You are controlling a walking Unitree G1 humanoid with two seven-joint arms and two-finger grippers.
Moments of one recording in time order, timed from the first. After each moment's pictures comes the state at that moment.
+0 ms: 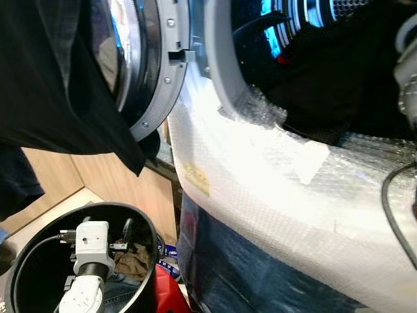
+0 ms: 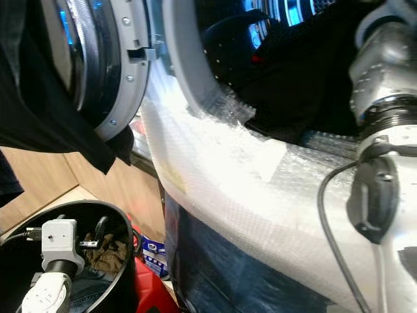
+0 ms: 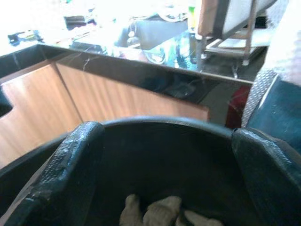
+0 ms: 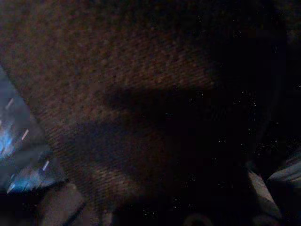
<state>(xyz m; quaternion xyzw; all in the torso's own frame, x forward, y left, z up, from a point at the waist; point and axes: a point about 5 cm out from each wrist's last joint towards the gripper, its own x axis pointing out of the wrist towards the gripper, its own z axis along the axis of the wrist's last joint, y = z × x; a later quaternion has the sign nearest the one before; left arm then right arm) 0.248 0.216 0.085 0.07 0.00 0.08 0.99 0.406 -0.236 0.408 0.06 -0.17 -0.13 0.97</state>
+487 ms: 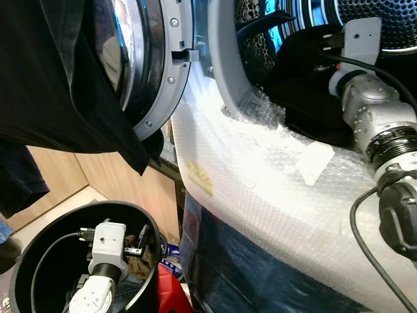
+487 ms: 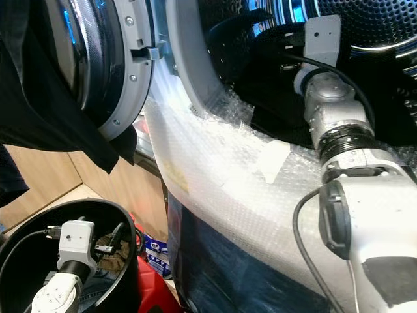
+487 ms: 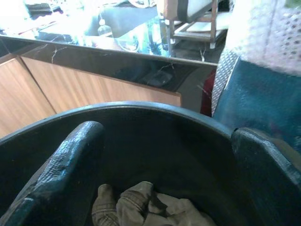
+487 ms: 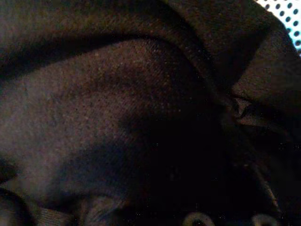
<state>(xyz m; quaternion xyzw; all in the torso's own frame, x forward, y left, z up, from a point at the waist) 0.248 0.195 0.080 0.07 0.02 0.01 1.00 0.424 -0.210 0.343 -0.08 -0.04 -0.05 0.99</state>
